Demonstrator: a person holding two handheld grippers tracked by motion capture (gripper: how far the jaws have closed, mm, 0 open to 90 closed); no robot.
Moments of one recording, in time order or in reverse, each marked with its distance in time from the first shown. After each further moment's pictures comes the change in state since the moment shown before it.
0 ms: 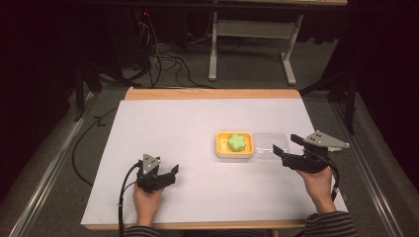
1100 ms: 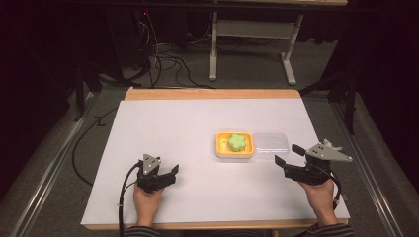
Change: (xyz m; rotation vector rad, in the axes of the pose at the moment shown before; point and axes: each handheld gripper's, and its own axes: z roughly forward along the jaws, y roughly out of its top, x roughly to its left) left arm 0.000 -0.001 0.001 0.002 0.005 0.011; right arm 0.006 -0.027 -0.011 -0.004 0.009 0.005
